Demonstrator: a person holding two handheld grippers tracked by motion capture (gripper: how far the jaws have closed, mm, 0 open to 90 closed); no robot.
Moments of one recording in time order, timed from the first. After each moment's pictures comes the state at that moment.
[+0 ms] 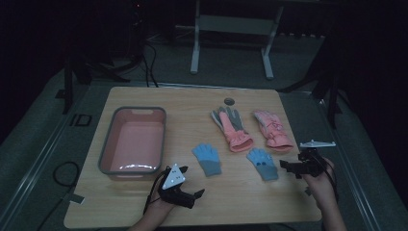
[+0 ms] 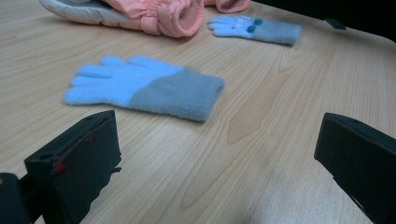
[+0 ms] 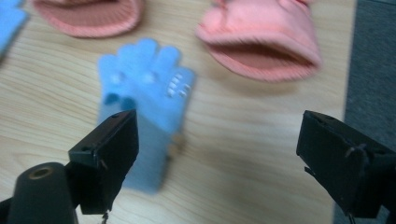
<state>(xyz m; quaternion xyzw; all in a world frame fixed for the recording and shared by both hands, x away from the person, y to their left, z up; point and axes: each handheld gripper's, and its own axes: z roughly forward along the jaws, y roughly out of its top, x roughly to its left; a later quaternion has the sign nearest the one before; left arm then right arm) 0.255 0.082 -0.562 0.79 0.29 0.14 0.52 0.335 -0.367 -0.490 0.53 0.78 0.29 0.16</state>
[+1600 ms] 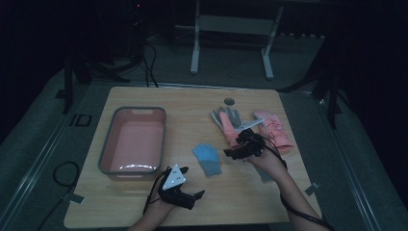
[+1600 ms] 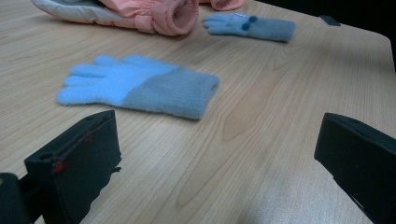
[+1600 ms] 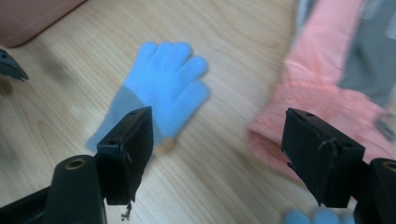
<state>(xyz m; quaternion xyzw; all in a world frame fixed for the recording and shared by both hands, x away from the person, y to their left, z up) 0.254 0.082 -0.562 0.80 0.28 0.14 0.52 0.387 -0.190 -0.475 0.34 0.89 0.31 0.09</state>
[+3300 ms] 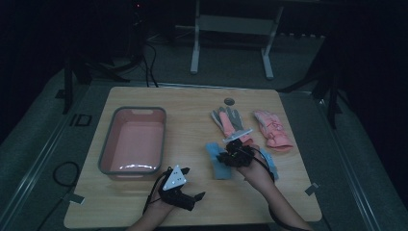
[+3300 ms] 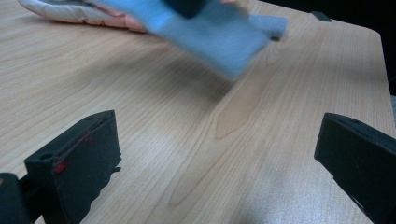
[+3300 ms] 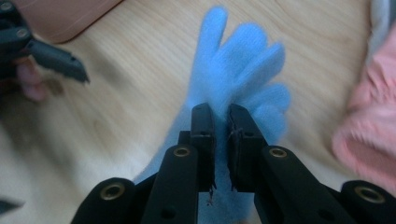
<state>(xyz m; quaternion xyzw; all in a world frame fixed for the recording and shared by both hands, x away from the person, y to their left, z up) 0.254 0.081 -0.562 0.80 0.27 0.13 0.52 0.349 -0.157 -0.479 0.34 0.89 0.31 0.07</state>
